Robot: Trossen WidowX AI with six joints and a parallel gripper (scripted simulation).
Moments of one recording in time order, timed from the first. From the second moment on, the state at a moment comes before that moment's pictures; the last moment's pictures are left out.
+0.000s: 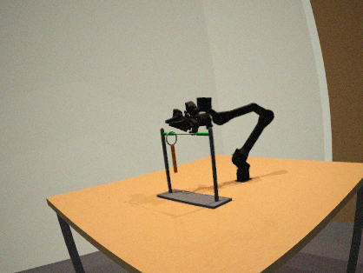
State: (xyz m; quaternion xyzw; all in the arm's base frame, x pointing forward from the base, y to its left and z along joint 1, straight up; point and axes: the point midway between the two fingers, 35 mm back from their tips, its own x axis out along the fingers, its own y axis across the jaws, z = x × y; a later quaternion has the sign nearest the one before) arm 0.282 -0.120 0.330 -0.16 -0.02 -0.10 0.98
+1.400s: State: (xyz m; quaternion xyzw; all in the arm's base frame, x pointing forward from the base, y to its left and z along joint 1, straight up) arm 0.248 -0.103 0.133 -0.01 0.05 0.03 1.00
